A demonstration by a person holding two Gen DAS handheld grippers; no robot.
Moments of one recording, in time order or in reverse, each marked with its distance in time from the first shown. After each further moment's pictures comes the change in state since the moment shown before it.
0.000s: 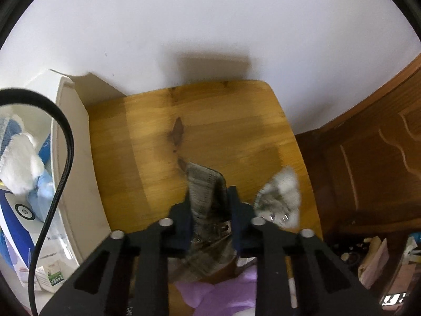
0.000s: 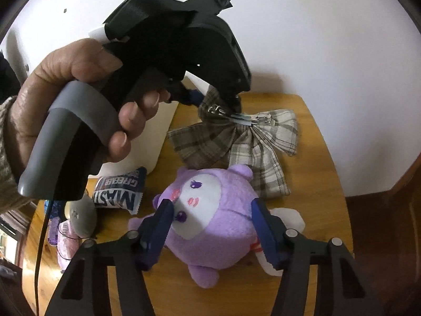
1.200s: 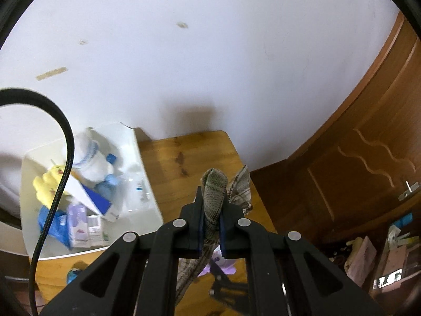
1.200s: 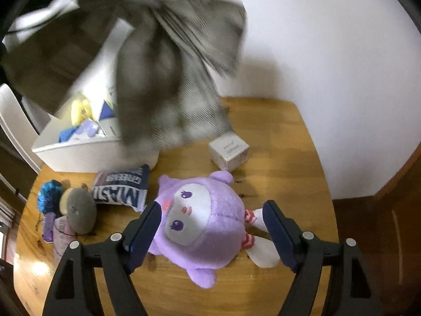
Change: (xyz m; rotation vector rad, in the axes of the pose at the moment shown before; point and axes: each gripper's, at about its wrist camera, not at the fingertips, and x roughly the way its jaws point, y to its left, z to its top) left arm -0.206 0.020 -0.067 0.018 -0.290 -0.111; right arm -0.009 0.017 0.003 -0.047 0.040 -0.100
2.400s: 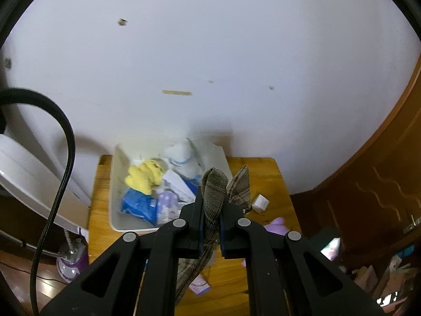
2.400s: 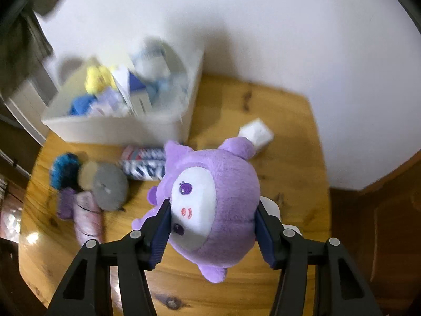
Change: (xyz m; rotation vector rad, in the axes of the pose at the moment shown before) left arm -0.167 0.108 -0.038 -0.166 -0.171 0.162; right arm -0.051 0.065 0.023 -0.117 0.153 -0.067
